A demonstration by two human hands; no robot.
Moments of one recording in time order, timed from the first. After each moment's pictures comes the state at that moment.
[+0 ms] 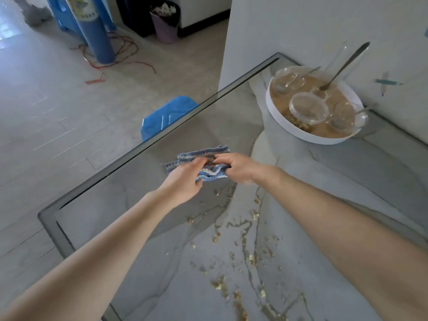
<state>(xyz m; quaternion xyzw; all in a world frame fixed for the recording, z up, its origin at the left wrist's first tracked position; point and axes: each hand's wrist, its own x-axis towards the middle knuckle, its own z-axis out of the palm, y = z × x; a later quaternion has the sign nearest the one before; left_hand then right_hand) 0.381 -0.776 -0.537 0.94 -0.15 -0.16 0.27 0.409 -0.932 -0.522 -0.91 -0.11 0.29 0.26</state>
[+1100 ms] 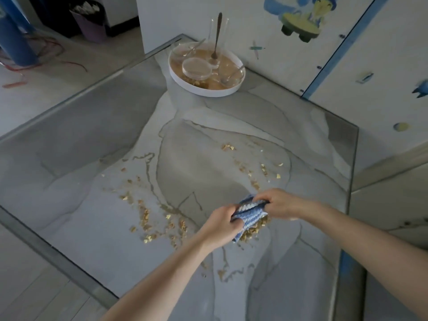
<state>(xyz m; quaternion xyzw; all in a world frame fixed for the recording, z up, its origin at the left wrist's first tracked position) 0.087 -0.990 -0.513 0.78 -0.19 -0.35 0.47 0.086 -1.159 -0.475 -0.91 0.06 0.36 0.20</state>
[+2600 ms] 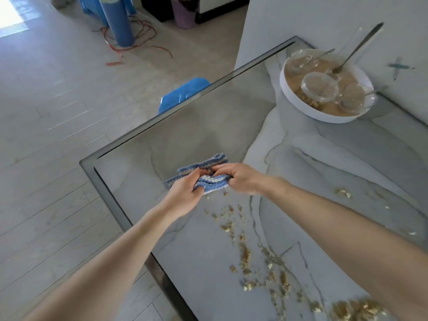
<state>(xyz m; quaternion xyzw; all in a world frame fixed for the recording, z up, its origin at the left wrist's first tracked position) 0.261 -0.745 -0.550 0.89 -0.02 -0.18 0.42 0.305 -0.906 -0.529 -0.89 -0.16 0.32 0.29</state>
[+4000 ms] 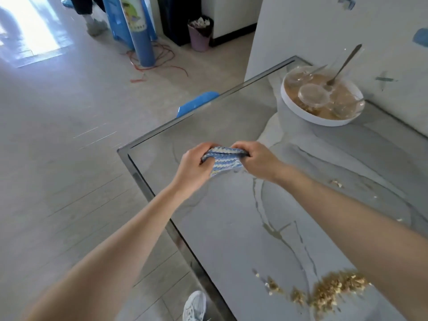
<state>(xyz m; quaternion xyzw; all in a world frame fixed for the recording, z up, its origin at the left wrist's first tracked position) 0.217 -0.749 -0.463 0.85 -0.02 -0.01 0.53 0.246 -0.904 -0.439 -0.90 -0.12 0.17 0.39</state>
